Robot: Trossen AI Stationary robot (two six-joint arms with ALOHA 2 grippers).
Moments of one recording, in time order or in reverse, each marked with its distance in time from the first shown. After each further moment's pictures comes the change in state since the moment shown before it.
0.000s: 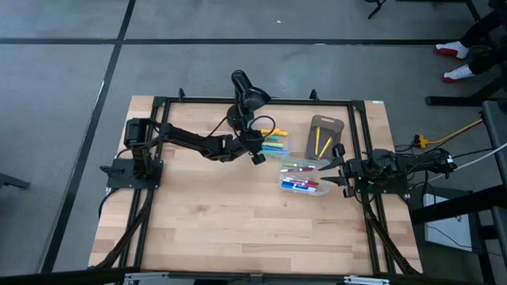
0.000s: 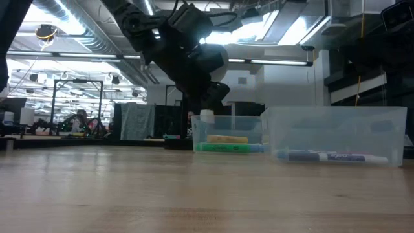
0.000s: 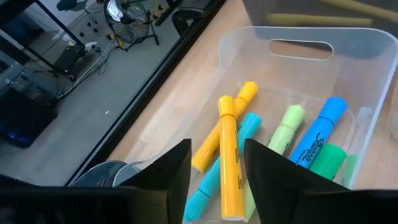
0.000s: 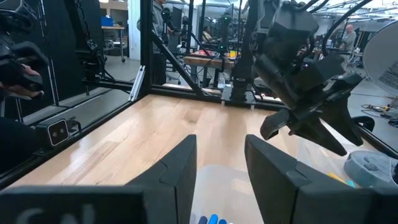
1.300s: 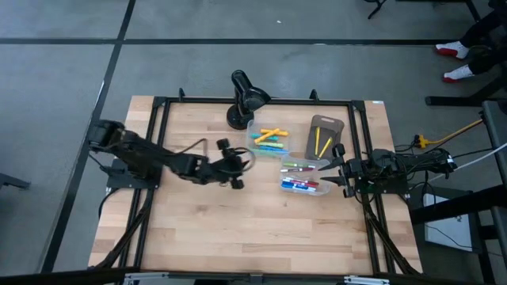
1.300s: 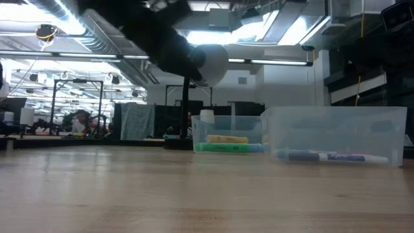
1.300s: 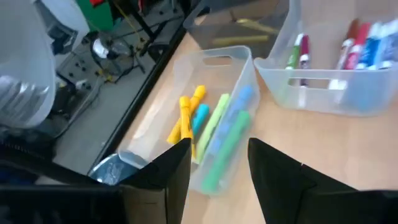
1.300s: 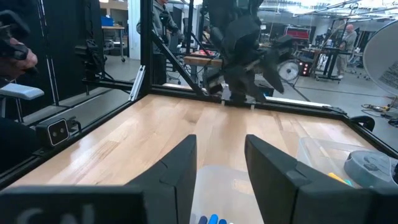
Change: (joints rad) left arm -0.302 -0.302 -0.156 -0.180 -0.154 -0.016; right arm 0.000 0.000 0.000 0.000 0.000 0.000
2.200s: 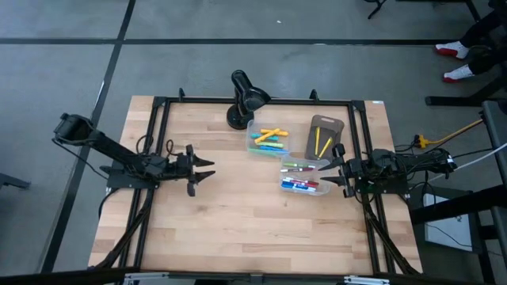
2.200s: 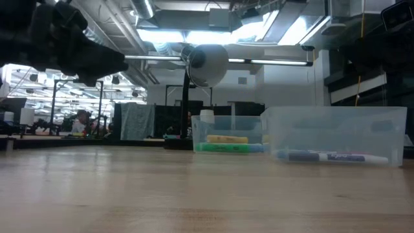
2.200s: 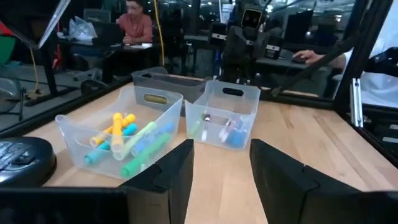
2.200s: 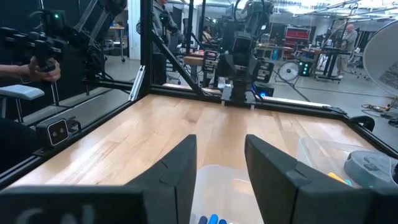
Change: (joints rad) left arm -0.127 -0.610 -0.872 0.850 0.266 -0.188; right arm 0.000 0.000 0.000 0.000 0.000 0.000
